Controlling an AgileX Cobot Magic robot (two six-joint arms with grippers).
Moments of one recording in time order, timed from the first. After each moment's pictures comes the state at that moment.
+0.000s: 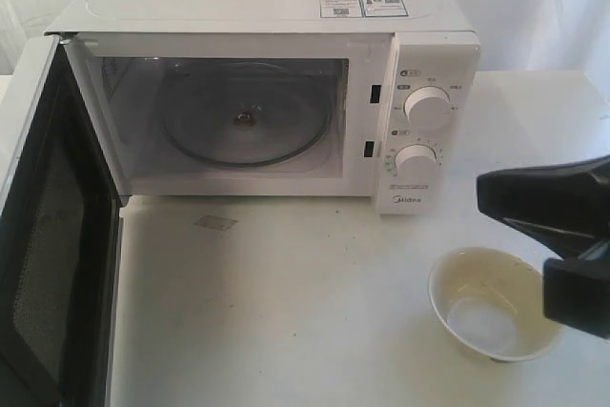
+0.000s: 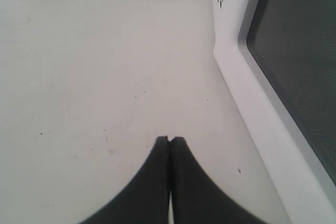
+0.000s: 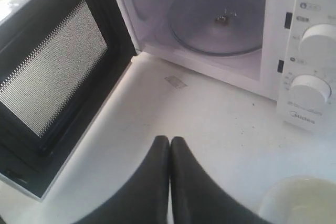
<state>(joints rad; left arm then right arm) 0.05 0.00 0.02 -0.20 0.41 0.11 0.74 0.65 -0.69 -0.16 0.56 0.40</state>
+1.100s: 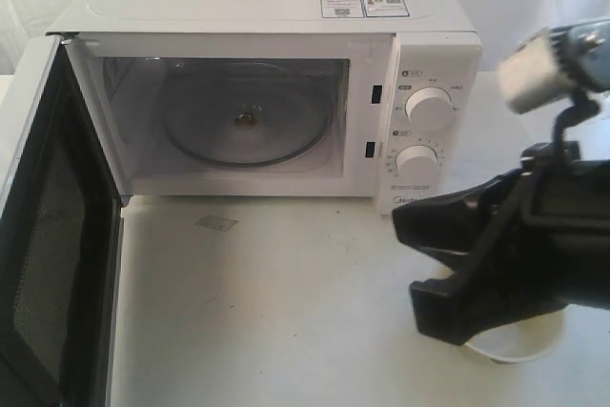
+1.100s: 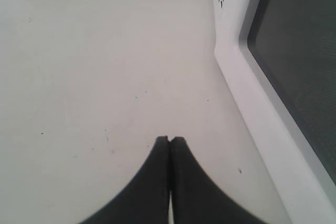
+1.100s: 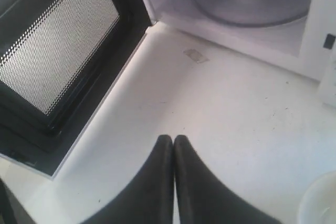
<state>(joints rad) 0.05 0.00 0.02 -0.20 0.41 0.11 0.74 0.85 -0.69 0.03 0.49 0.21</state>
